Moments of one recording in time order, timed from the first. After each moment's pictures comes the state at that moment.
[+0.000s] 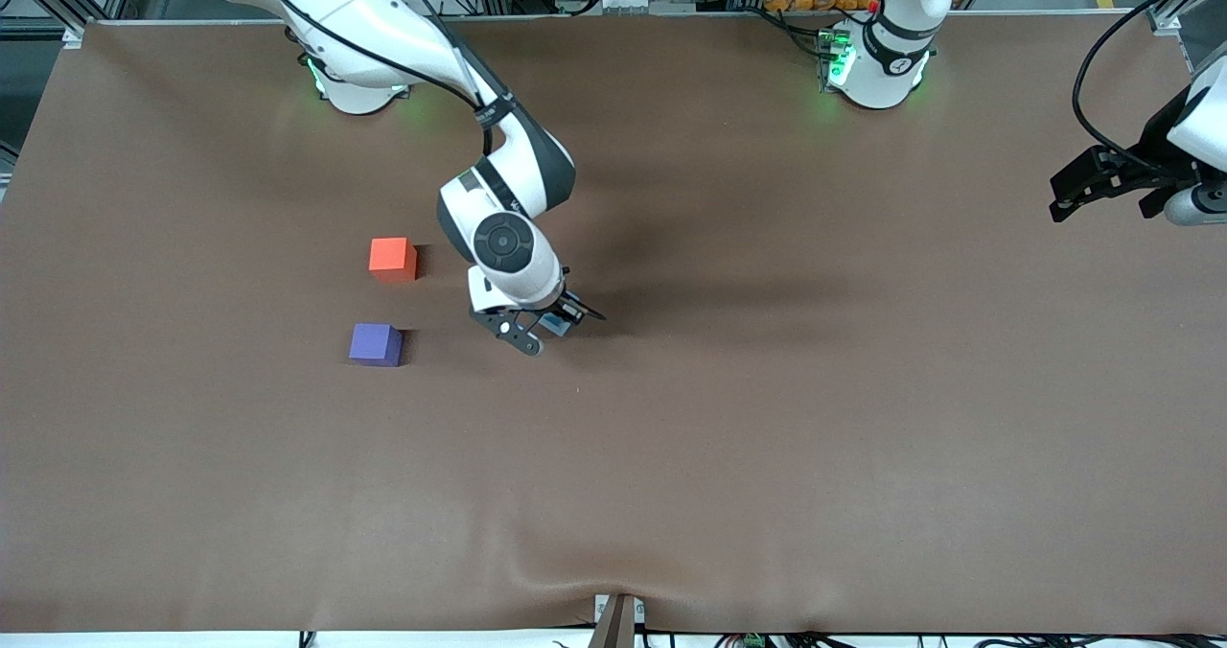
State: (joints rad) left arm 0.01 -0.07 -0.05 -1.68 0.03 1.66 -0.07; right arm 0.58 0.63 0.05 -1.59 0.10 2.11 1.13
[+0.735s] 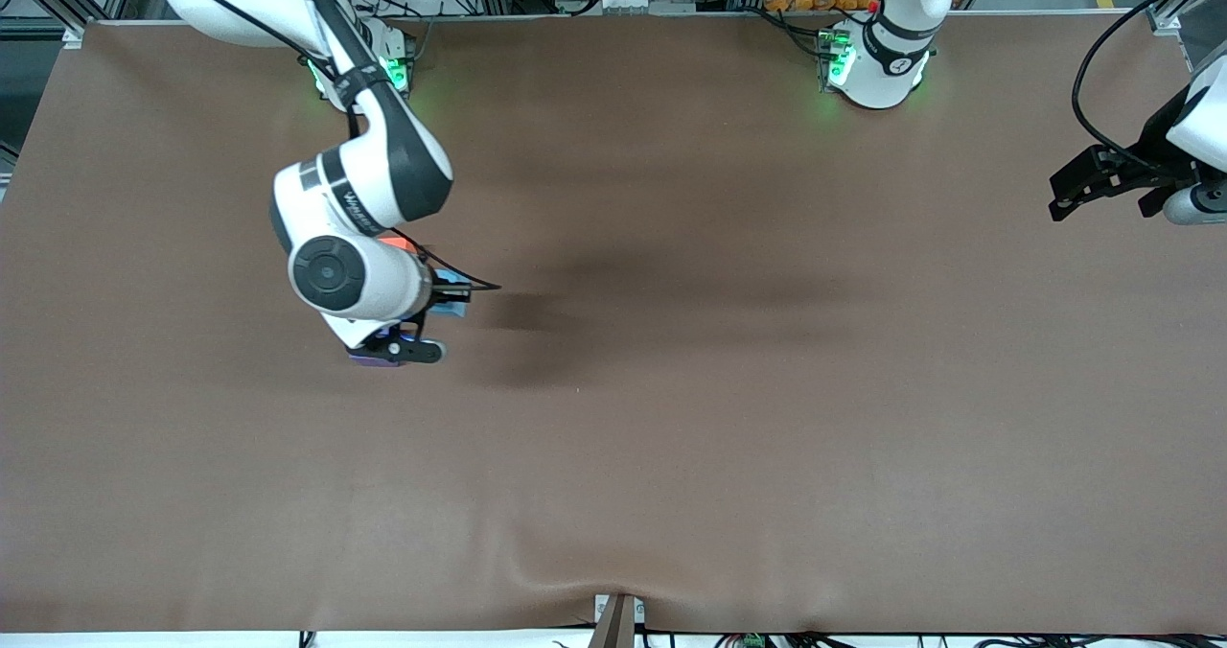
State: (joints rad) left arm 0.01 -0.07 -0.06 -1.68 0.03 1.66 -0.07; right arm 0.35 0.41 0.04 -1.67 0.09 1.79 0.44
